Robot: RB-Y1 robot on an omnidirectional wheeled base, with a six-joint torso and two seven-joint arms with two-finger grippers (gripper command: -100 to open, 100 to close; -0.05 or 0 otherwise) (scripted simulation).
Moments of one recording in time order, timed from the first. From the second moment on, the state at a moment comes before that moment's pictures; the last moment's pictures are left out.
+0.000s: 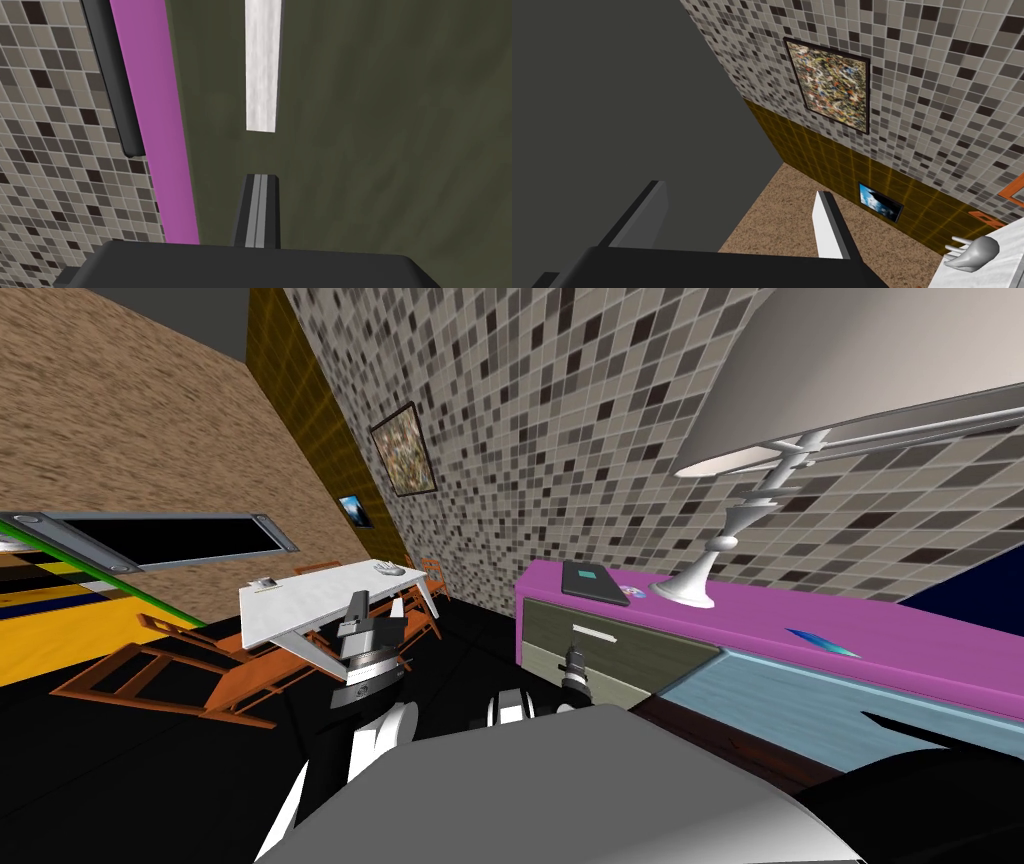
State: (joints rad) left arm 0.51 -0.04 0.03 -2.35 0.03 -0.43 0.08; right arm 0.33 -0.22 0.48 -1.48 -1.22 -1.05 -2.18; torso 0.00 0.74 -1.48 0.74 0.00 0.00
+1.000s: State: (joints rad) left arm 0.51 -0.04 0.03 -2.35 0.03 -0.43 0.08; right arm 0.43 -0.20 0.53 -1.65 -1.30 -0.99 -2.12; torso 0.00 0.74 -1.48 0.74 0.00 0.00
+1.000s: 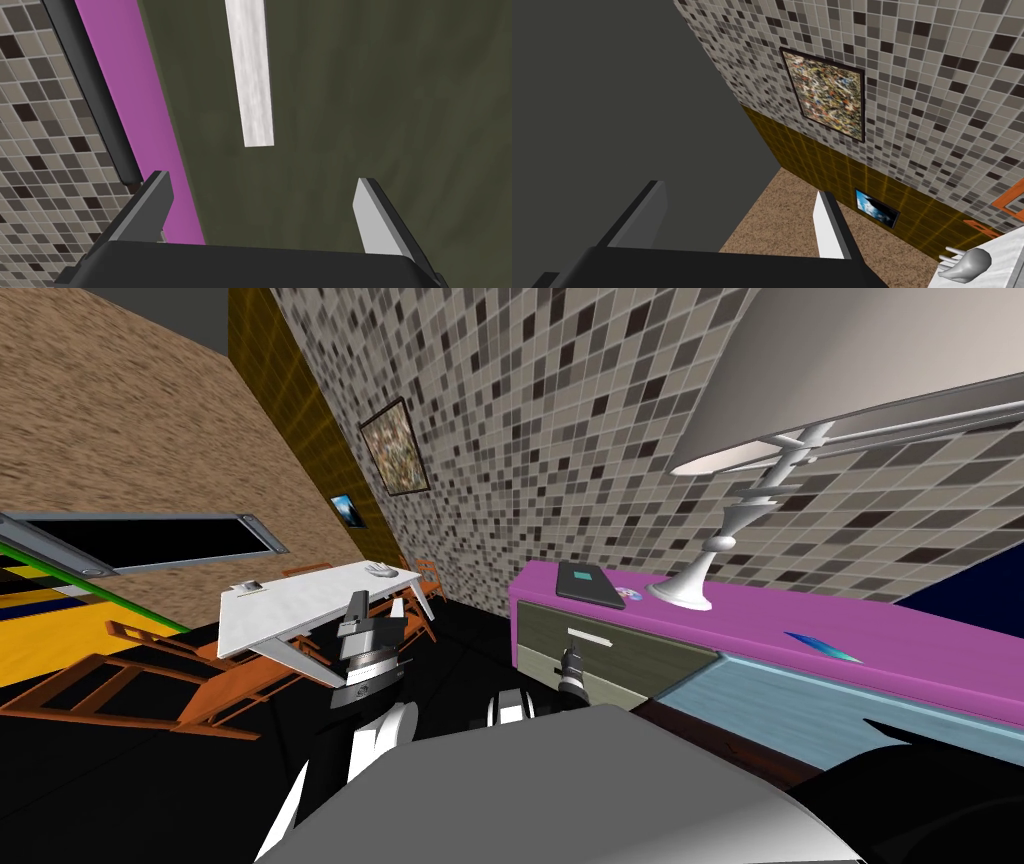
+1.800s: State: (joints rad) left arm 0.51 -0.04 0.03 -2.35 0.03 -0.43 0.08; right arm 0.47 -0.16 0.55 -1.79 -1.40 -0.91 -2.03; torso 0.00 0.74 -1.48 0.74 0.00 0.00
